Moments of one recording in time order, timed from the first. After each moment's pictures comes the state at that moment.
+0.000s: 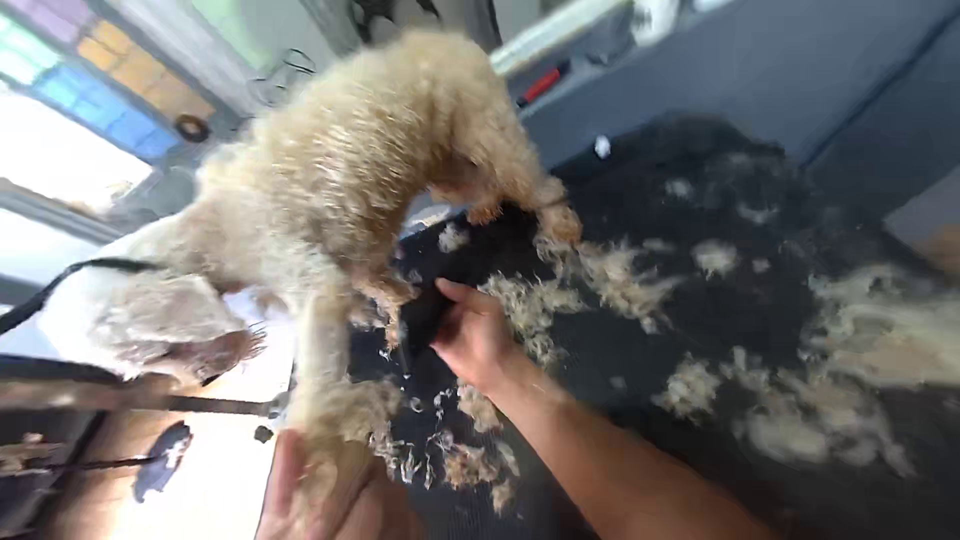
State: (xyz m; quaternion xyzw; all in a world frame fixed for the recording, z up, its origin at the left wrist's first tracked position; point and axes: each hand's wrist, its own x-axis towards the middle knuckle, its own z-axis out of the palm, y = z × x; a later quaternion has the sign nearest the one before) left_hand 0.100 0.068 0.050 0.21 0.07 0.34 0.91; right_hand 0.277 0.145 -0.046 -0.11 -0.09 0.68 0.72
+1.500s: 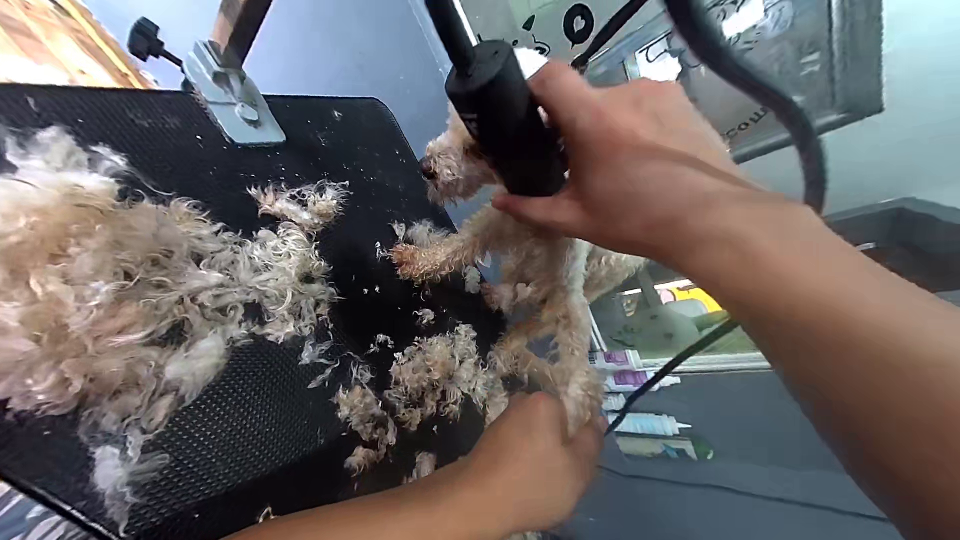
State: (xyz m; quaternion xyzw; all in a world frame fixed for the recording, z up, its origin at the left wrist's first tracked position) left_hand 0.181 0.064 0.009 0.49 0.22 0.43 0.73; right_hand 0.121 0.204 0.179 0.23 0.91 0.28 0.20
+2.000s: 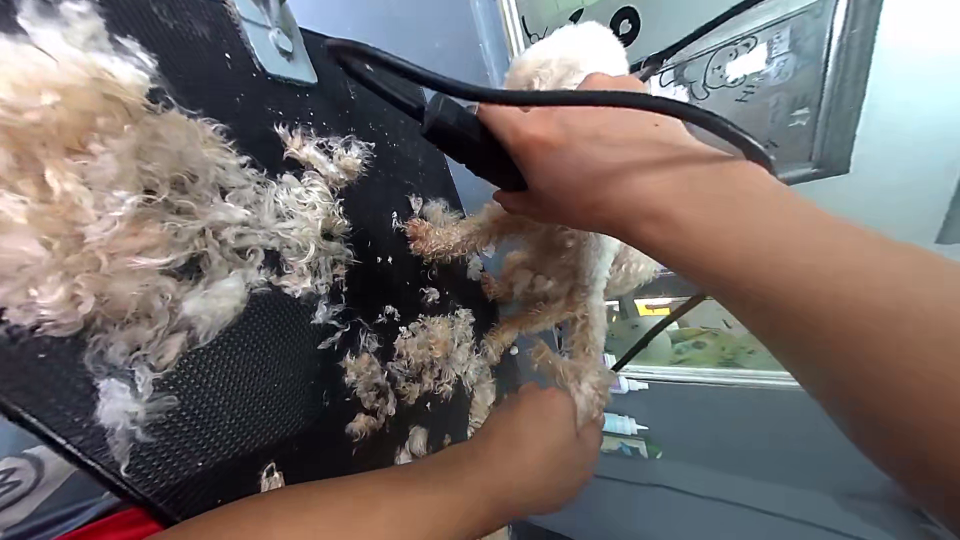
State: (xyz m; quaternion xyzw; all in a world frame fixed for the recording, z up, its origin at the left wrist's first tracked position) left_hand 0.179 0.058 0.002 0.55 0.22 0.42 0.69; right_hand 0.074 0.204 0.124 0.19 0.83 0.35 0.40
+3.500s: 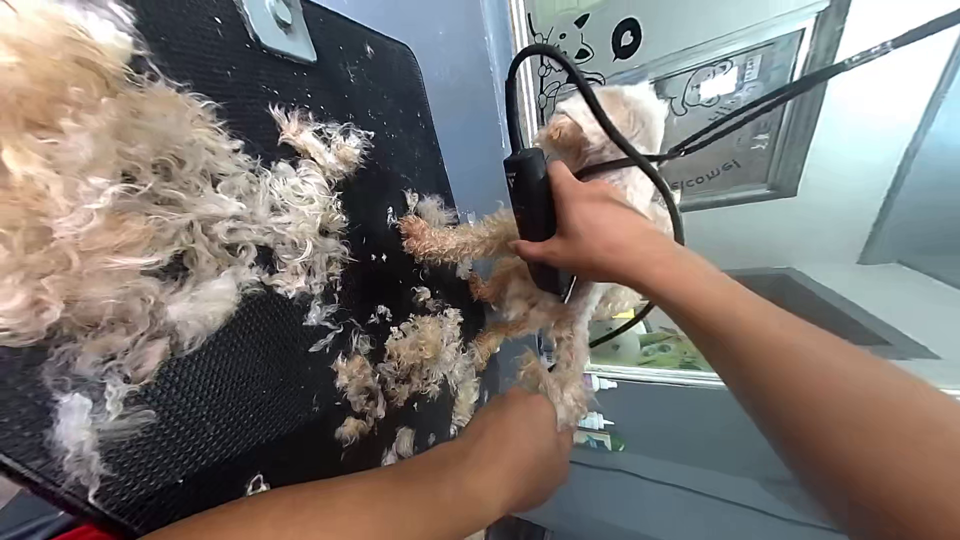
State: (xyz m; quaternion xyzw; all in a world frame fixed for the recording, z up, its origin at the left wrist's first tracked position) left_hand 0.172 0.065 -0.002 0.59 0.23 0.35 0.69; right_hand 0.139 0.230 0.125 0.45 0.78 0.24 0.37
